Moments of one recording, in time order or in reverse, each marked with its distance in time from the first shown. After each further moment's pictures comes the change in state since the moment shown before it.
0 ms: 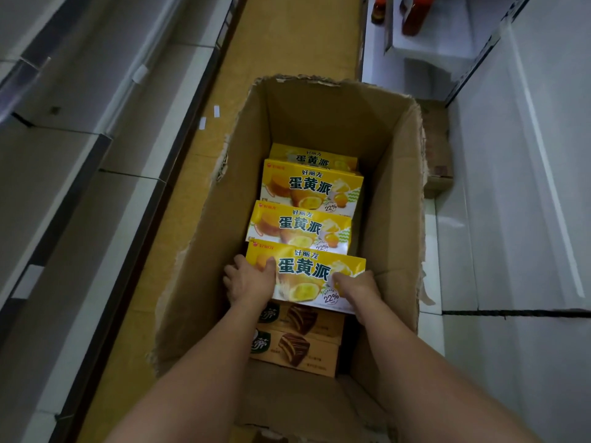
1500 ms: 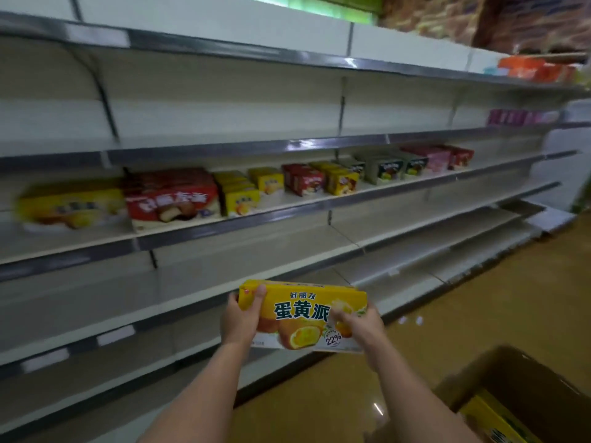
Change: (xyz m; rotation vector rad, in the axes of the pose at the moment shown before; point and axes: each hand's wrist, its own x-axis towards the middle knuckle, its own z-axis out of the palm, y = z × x) left_hand -0.221 -0.238 -0.343 -1.169 0.879 0.015; right_hand -0.426 -0.129 0.110 -0.228 -0.769 -0.988
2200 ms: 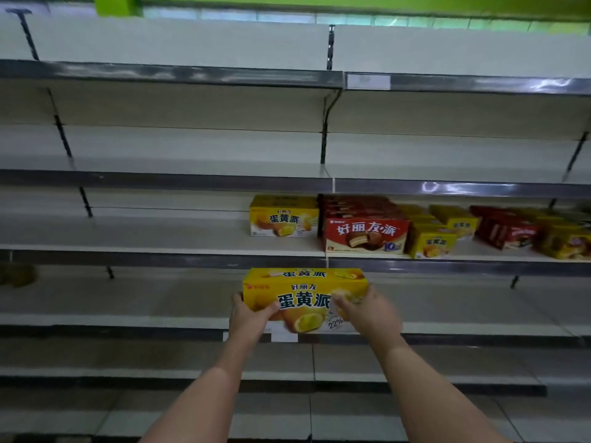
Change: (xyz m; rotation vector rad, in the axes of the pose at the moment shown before) left_hand 0.088 -0.025 -0.335 -0.061 0.377 -0.103; right_hand -0.018 -0.103 0.355 -0.822 -0.172 -0.550
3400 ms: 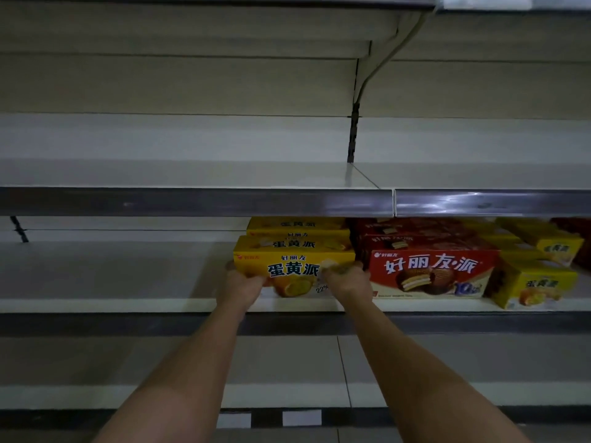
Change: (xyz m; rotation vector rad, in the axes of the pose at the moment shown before) left_hand 0.299 0.051 0.026 0.194 0.058 0.072; right_hand 0.264 -0.109 0.111 0.346 -0.033 0.168
